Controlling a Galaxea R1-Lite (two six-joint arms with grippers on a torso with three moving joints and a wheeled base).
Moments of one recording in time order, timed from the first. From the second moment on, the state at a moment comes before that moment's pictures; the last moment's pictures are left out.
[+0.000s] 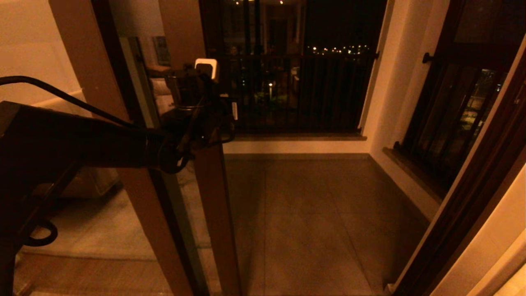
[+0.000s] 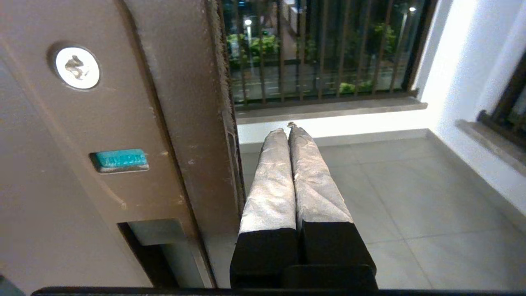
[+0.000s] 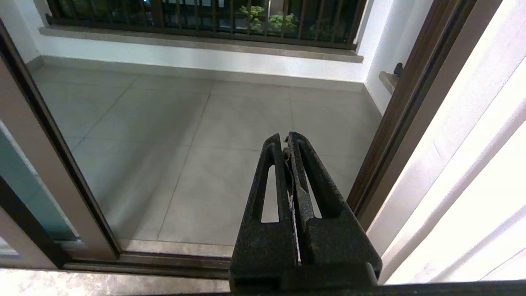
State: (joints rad) left arm -0.41 2.10 -1.55 -0.66 0.35 0.05; right arm 0.00 0.00 0.00 0.01 0.05 -0.12
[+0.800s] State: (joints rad) left arm -0.34 2.06 -1.47 -0.70 0.32 0.05; right arm 0.00 0.00 0.00 0.01 0.05 -0.12
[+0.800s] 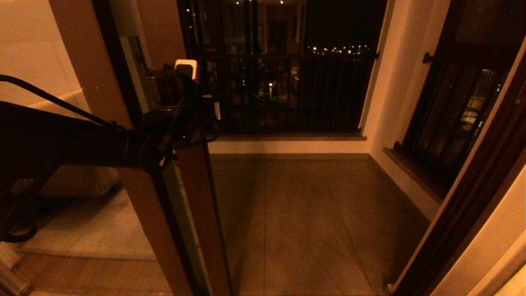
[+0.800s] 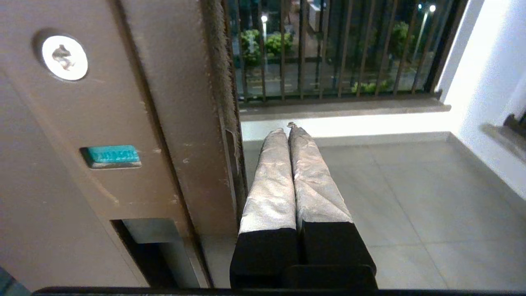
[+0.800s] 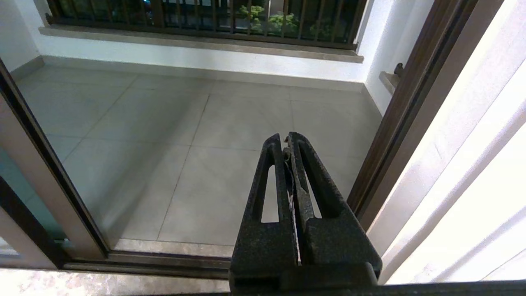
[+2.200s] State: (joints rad) left arm -0.31 1.96 -1.39 -0.72 0.29 0.05; right arm 0.00 0.00 0.00 0.01 0.05 -0.12
